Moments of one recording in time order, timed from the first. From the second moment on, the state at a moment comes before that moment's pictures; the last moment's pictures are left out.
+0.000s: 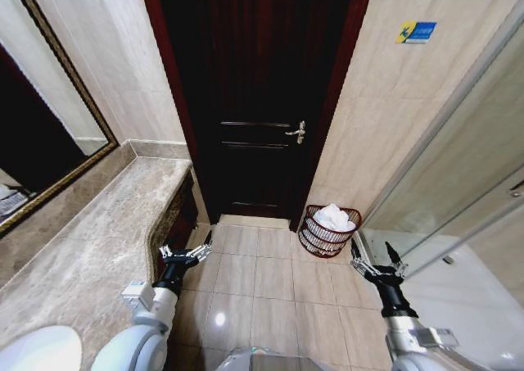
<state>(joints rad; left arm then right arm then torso) 1.81 -1.54 -0.65 -2.49 -0.24 0.32 0.07 -1.84 1.49 0.80 2.22 0.37 0.23 -0.18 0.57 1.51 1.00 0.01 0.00</state>
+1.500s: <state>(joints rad) 1.81 -1.54 -0.65 -2.49 -0.24 0.32 0.07 -1.84 1.49 0.80 2.22 0.37 0.23 -0.18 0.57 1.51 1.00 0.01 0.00</state>
